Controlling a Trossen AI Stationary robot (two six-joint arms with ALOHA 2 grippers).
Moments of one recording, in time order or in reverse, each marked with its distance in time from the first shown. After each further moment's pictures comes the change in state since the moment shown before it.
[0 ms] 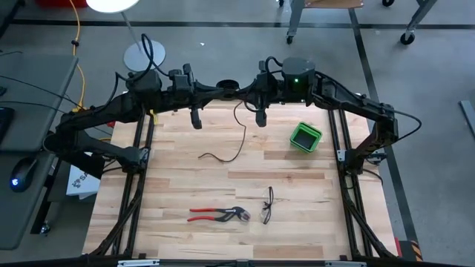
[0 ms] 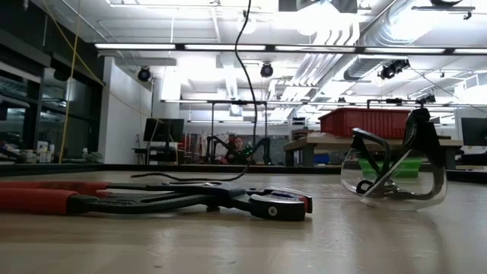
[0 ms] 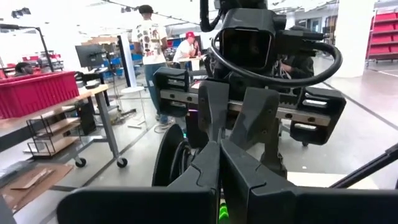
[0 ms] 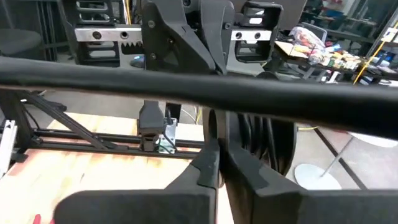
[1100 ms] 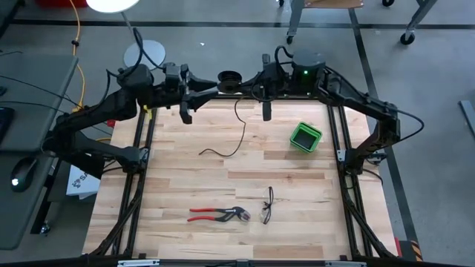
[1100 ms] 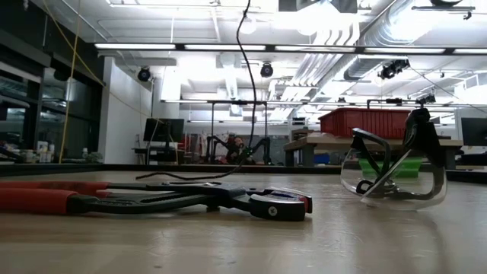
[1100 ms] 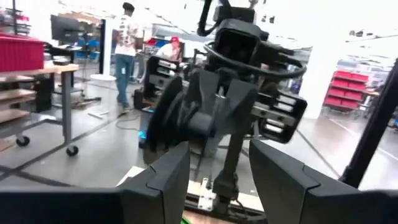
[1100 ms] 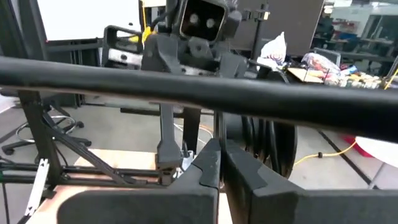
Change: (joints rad) left arm 0.056 -0.037 -0.001 0.001 0.133 -0.283; right arm -0.048 -0.024 -0.001 0.108 -0.140 0.089
